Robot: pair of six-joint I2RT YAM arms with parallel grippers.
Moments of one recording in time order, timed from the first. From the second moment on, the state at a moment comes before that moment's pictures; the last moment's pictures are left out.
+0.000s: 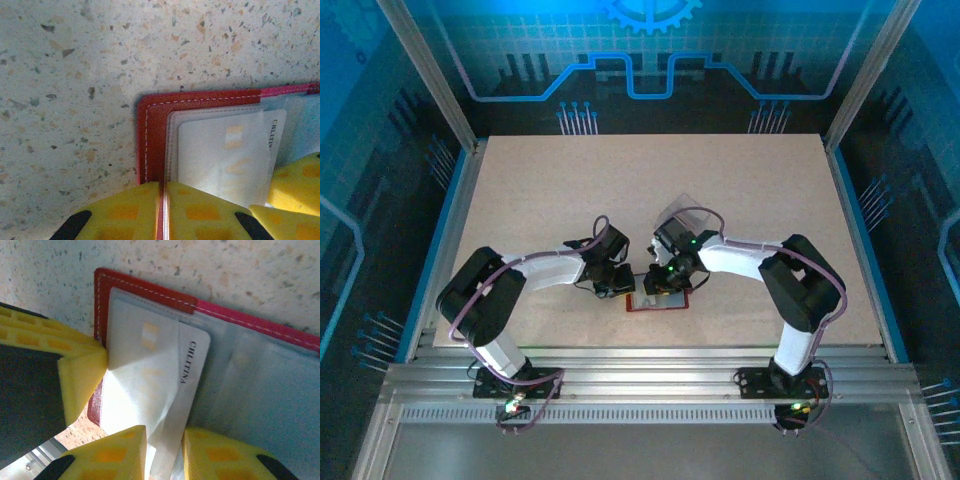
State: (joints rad) left arm -0.61 1.67 0.85 -0.39 0.30 -0.85; right arm 0.71 1.79 1.03 -0.49 -0.44 0.54
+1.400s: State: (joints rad) left arm -0.63 1.66 0.83 -0.35 0.30 -0.88; right arm 0.70 1.76 1.14 -0.77 -0.13 0.39
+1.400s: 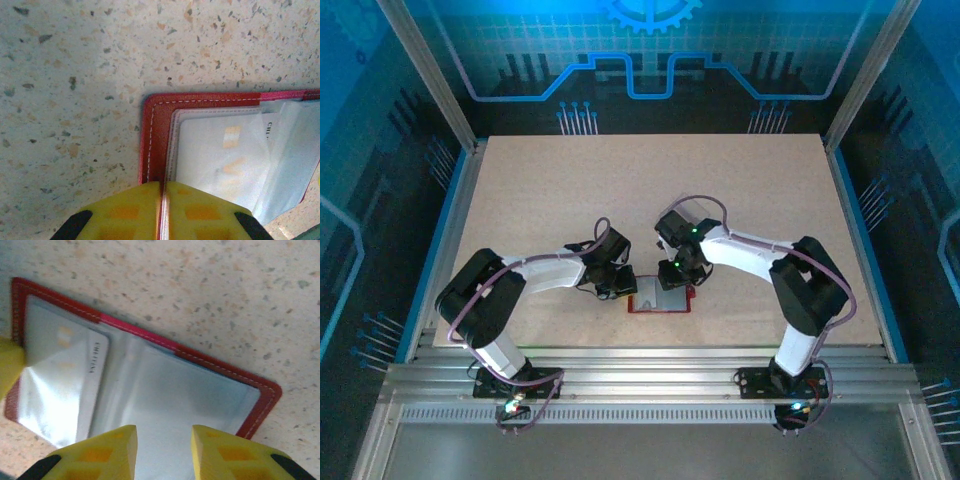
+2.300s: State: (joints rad) left arm -0.68 1.65 0.83 -0.36 0.28 -0.90; right arm 0.77 1.83 1.22 -0.84 0.04 0.40
